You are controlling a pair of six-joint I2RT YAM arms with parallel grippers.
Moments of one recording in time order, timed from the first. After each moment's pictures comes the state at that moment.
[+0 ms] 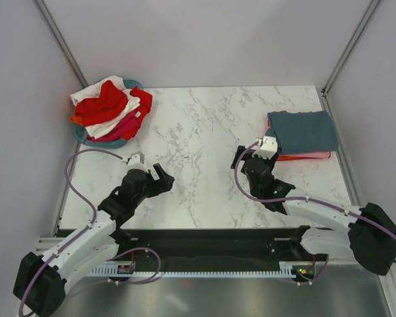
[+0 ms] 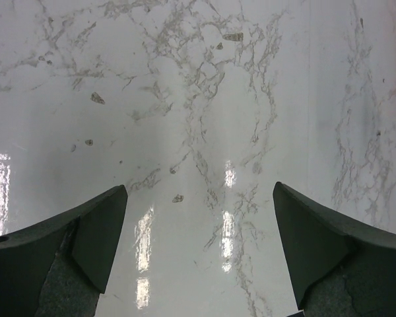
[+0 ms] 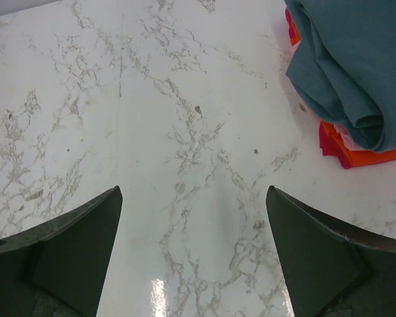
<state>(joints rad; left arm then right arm) -0.54 0.74 0.32 -0.12 -0.17 -0.70 0.80 1.13 0.52 0.24 0.79 0.47</state>
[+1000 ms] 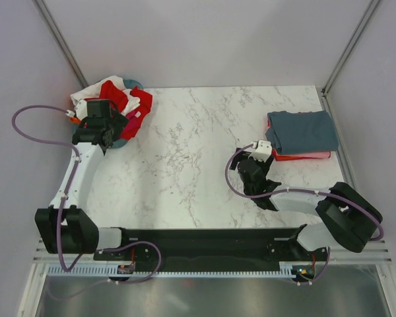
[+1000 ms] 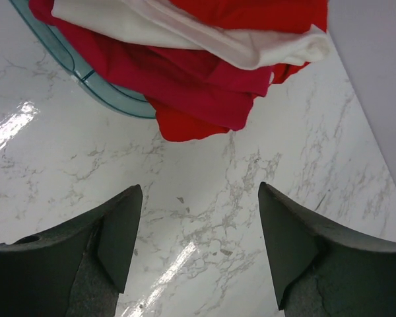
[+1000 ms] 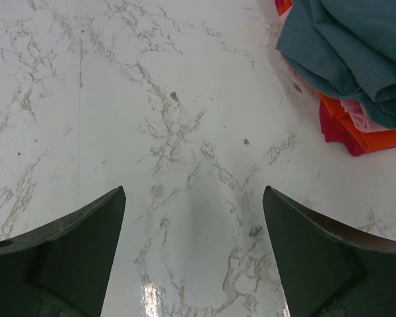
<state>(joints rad) 0.00 1.31 1.21 -0.59 -0.26 -0.89 0.77 1.40 0.49 0.49 0.84 0.51</state>
